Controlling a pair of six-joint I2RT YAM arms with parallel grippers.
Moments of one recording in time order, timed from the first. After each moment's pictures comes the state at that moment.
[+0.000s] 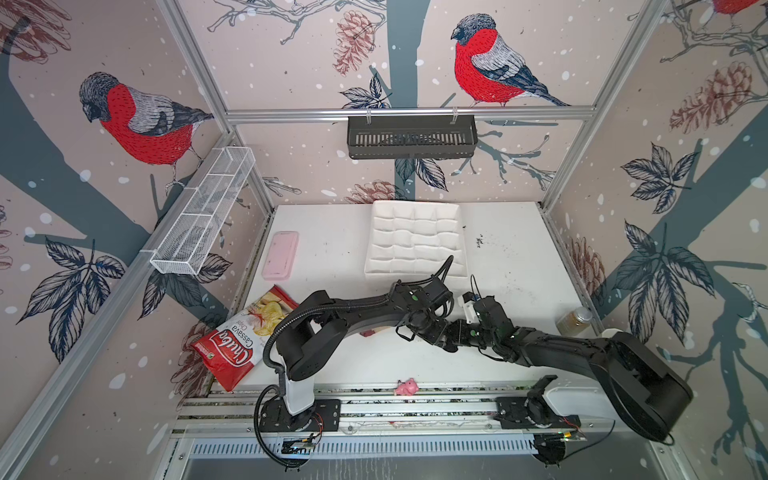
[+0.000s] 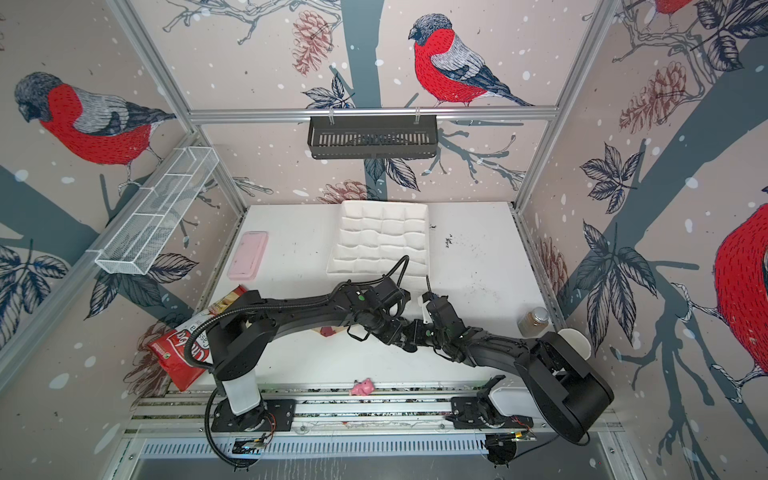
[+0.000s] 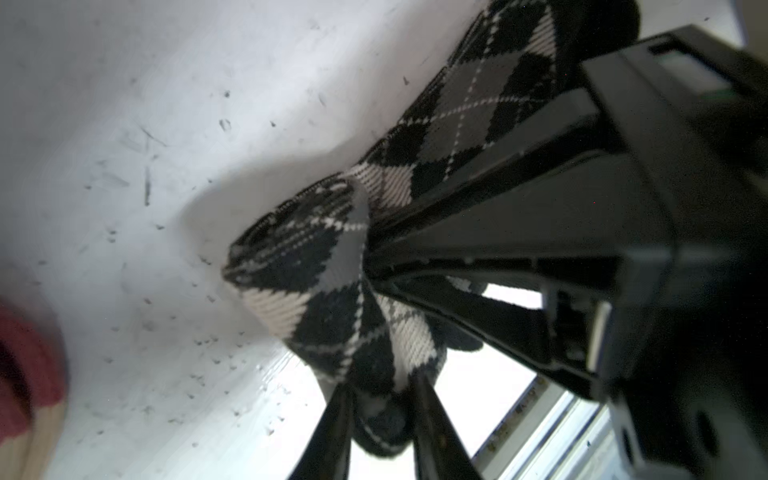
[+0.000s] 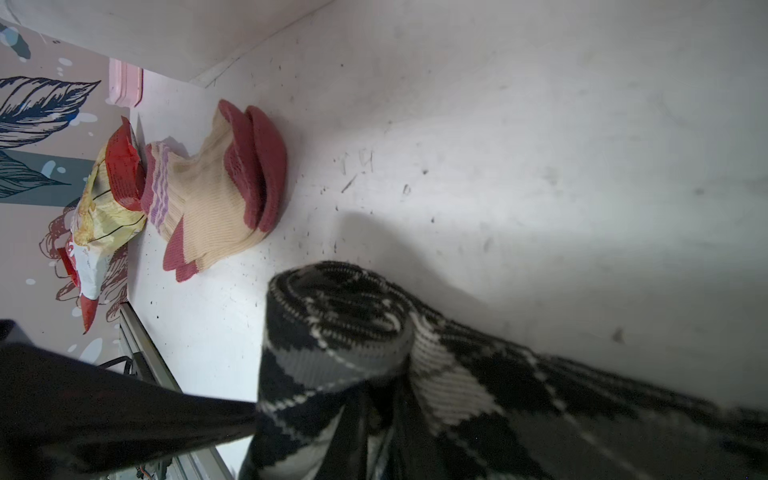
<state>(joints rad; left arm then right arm) -0.99 1.82 1.19 -0.54 0.29 -0.35 0.63 1.30 0.28 0.24 -0.35 0.76</state>
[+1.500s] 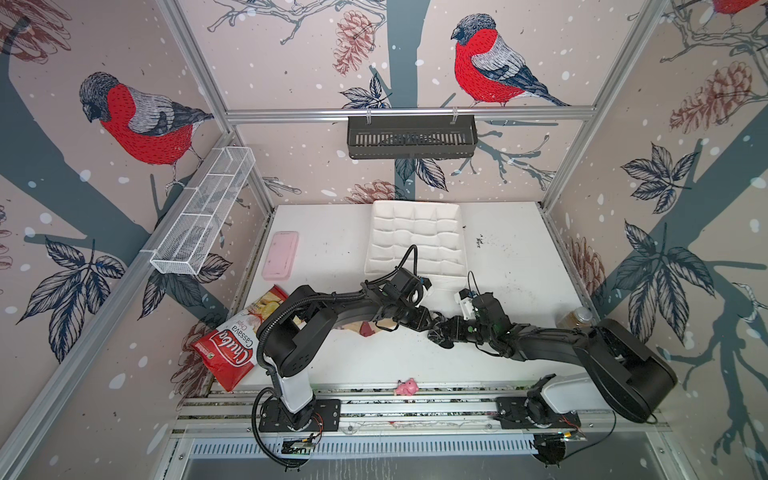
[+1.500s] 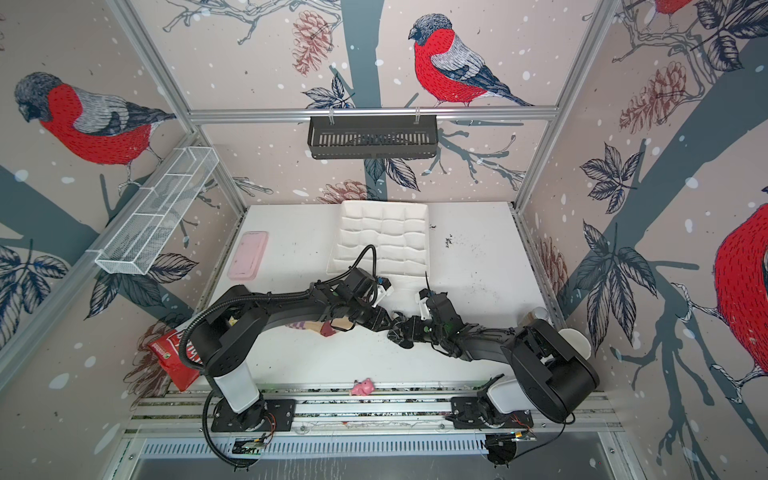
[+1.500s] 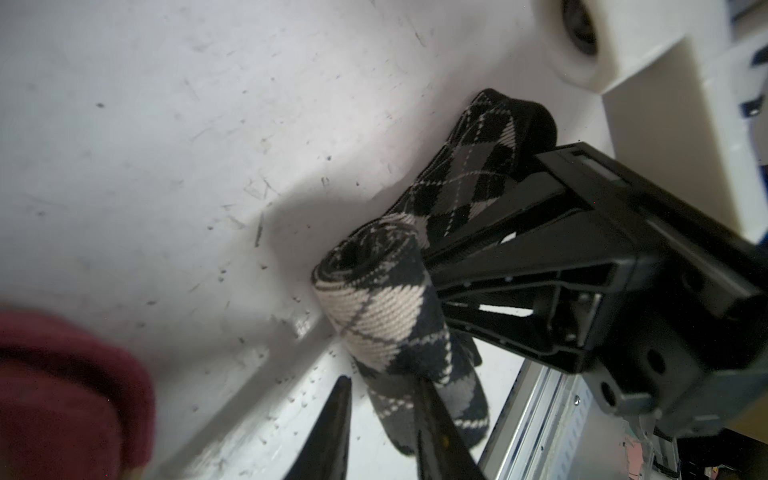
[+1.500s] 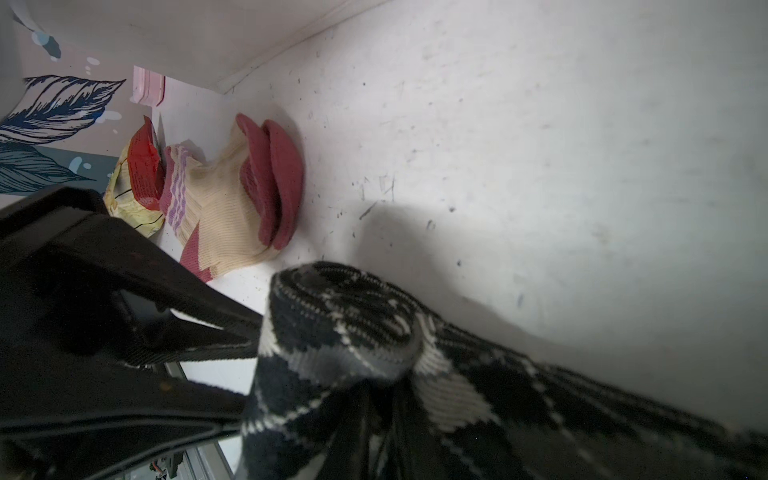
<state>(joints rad) -0.81 1.78 0.97 -0.18 0.55 -0.39 0.61 1.40 0.31 0.32 -0.41 0.73</state>
